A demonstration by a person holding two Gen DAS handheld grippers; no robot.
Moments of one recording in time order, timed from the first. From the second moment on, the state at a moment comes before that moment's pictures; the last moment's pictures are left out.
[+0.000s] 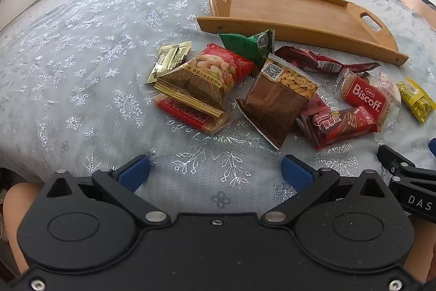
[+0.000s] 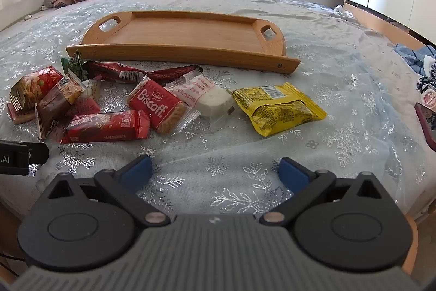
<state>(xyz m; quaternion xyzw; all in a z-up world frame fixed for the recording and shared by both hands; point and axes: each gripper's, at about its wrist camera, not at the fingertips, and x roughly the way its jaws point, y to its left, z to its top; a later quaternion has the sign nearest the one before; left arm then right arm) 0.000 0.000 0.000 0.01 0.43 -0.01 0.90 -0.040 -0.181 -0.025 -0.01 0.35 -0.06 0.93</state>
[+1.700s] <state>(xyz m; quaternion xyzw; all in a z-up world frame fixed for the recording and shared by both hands) 0.000 0.000 0.000 0.02 0.43 -0.01 0.90 -0.041 -0.178 -0.024 -0.01 0.35 -0.07 0.93</state>
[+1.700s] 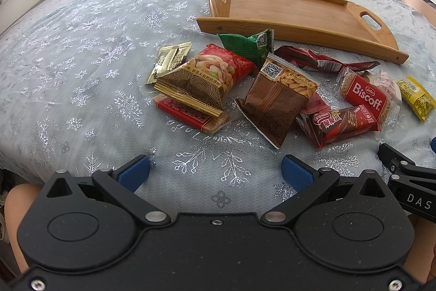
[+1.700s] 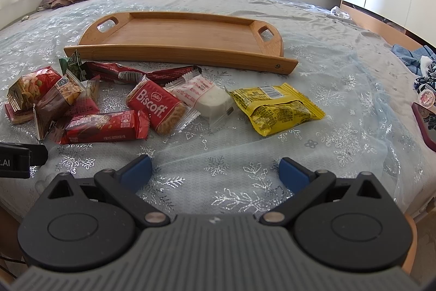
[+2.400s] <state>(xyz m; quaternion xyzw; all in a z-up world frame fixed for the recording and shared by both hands) -0.001 -0.002 0.000 0.02 0.43 0.00 0.90 -0.041 -0.179 -0.023 -0.01 0.35 -0.07 0.93</state>
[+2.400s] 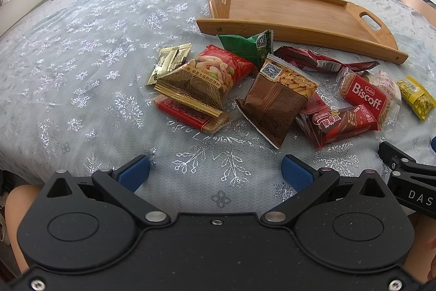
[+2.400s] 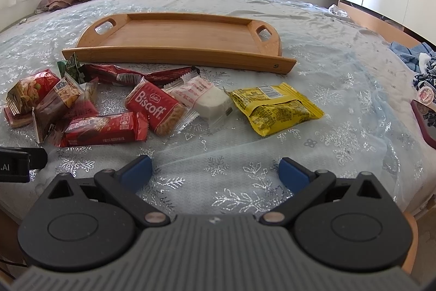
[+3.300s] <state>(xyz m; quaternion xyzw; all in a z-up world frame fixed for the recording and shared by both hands) -0.002 0.000 0.000 0.02 0.42 -0.01 0.91 -0.043 -0.180 -0.026 -0.01 0.34 -0.07 0.94</state>
